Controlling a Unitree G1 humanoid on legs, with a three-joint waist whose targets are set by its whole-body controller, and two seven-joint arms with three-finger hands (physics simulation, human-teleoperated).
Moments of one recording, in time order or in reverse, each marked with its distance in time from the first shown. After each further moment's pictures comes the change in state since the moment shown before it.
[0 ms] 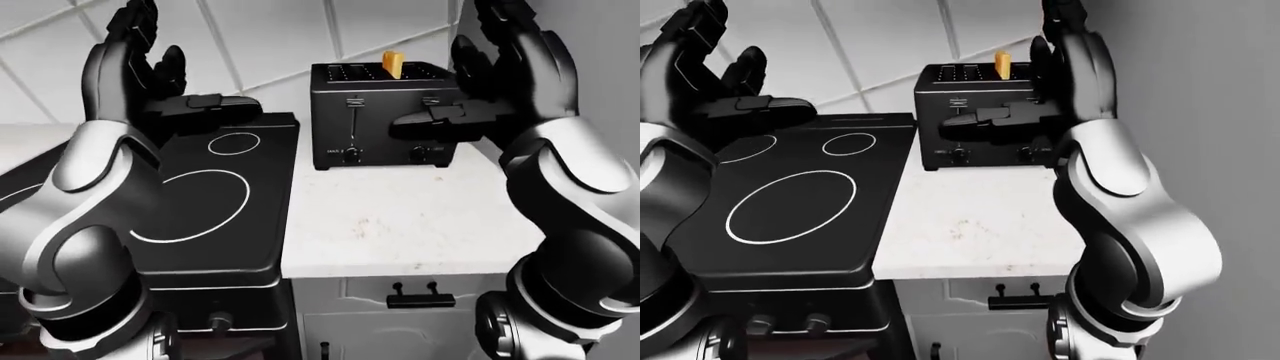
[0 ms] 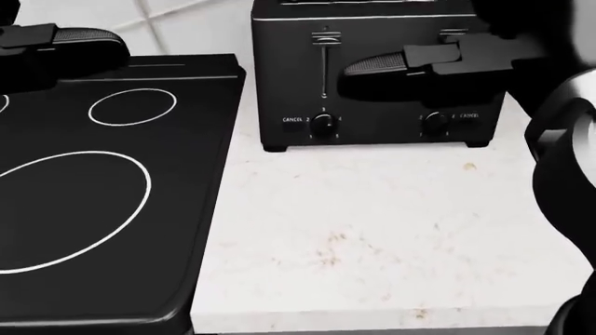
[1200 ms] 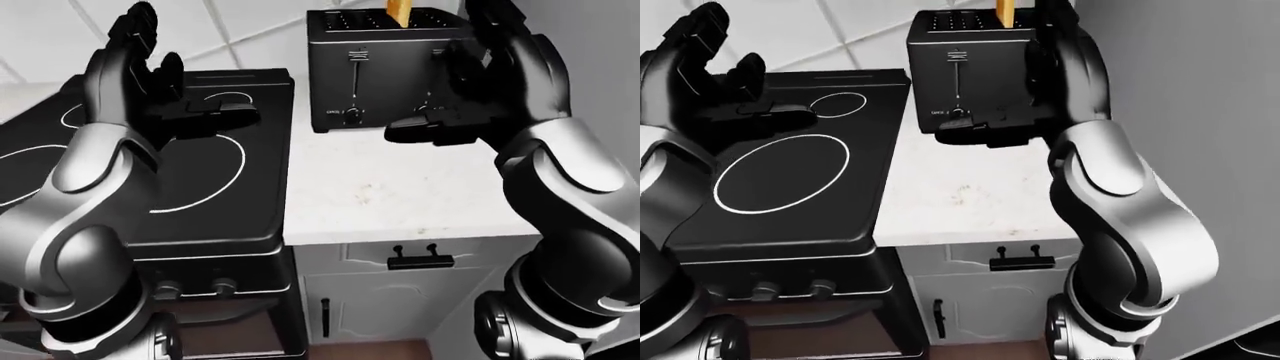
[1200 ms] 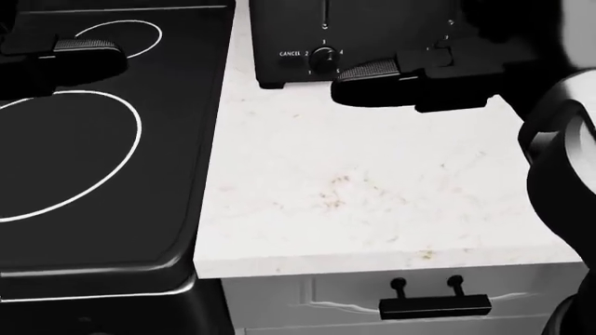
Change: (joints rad) left arm 0.003 -0.009 0.011 -0.007 0.052 0.045 -0.034; right arm -0.002 0.006 0.006 0.004 0.013 0.015 0.001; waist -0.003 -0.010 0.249
